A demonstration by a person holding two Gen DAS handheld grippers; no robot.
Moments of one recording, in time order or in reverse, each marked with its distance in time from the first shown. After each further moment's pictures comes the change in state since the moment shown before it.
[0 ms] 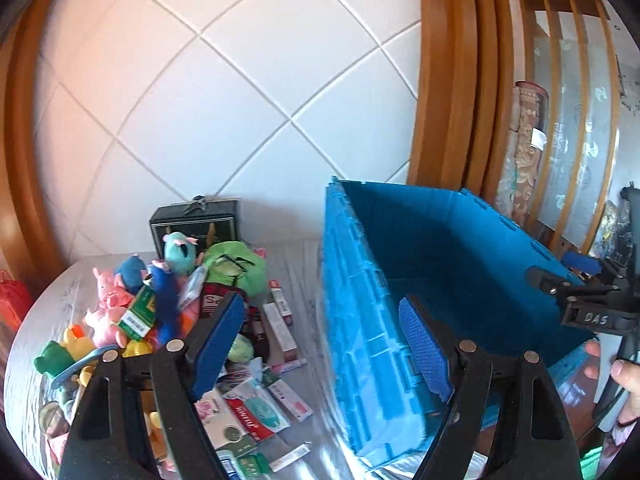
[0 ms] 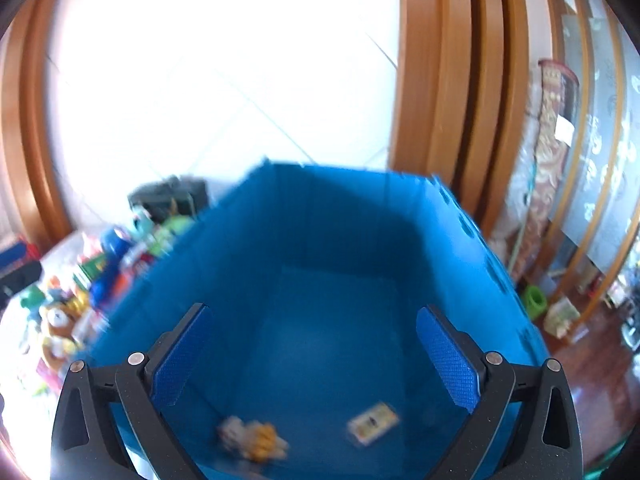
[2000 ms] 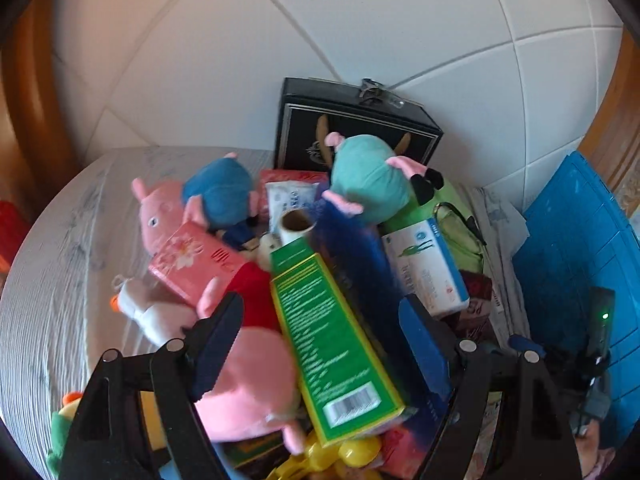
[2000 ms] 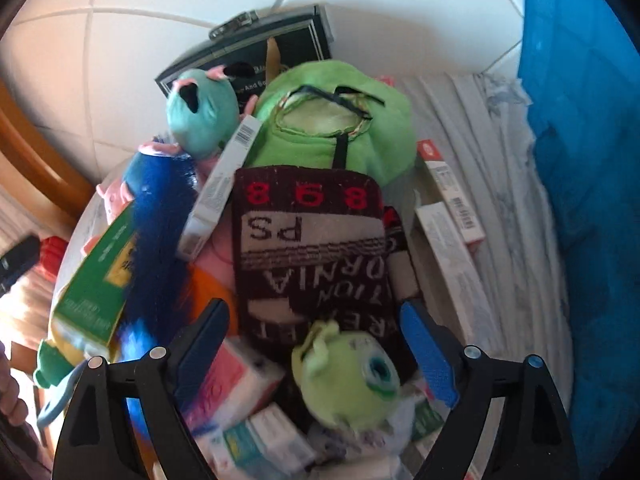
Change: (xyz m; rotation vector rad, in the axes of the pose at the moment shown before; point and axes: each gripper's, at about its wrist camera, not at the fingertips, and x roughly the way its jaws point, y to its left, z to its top) left arm 0.274 0.370 -0.017 -0.220 0.388 0.049; right arm 0.385 0.318 -0.040 0.178 0.539 0.226
